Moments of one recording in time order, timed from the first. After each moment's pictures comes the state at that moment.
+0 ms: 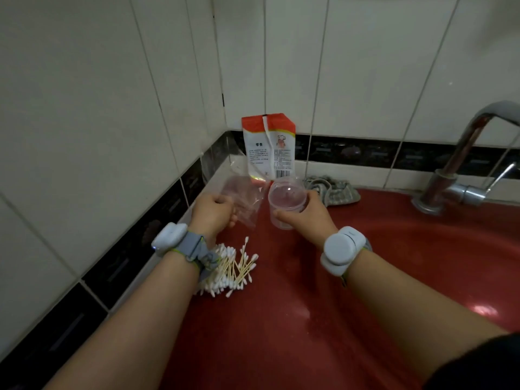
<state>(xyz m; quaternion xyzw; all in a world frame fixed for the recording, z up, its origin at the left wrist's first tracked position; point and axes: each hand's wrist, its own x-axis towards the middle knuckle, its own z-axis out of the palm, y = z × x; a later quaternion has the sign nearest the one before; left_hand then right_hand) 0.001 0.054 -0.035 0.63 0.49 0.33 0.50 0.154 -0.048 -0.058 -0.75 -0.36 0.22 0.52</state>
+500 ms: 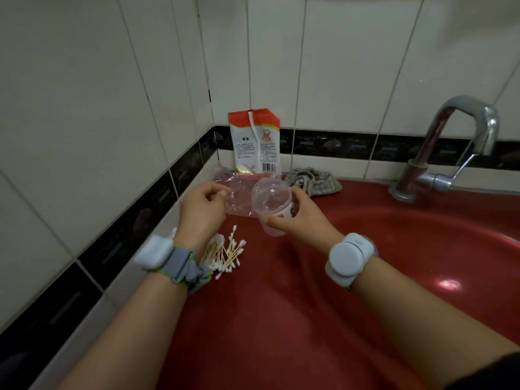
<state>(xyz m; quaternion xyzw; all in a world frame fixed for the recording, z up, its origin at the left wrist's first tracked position) -0.022 0.001 -0.021 0.69 0.42 0.40 0.43 0.139 -0.096 -0.055 -0.69 -0.45 0.24 0.51</state>
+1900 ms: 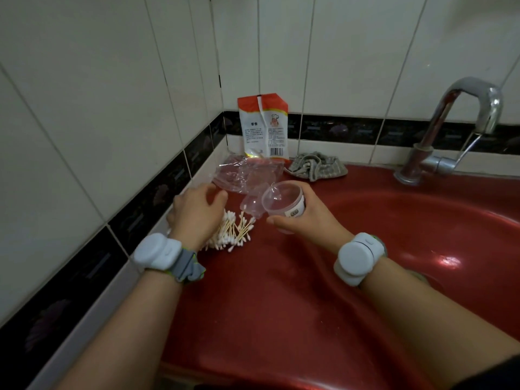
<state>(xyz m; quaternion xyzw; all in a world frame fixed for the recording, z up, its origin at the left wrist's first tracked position) -0.066 -0.001 -0.039 0.79 0.52 0.25 0.22 0.104 -0.128 -0.058 -0.65 -0.47 0.24 0.54</state>
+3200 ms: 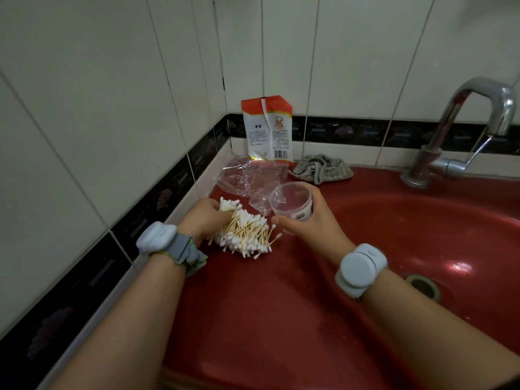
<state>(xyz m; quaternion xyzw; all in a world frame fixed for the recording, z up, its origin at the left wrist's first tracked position) -0.054 0.025 -0.046 0.79 0.49 0.13 0.35 0.113 -0.112 -0.086 -0.65 -0.45 0.17 0.58</state>
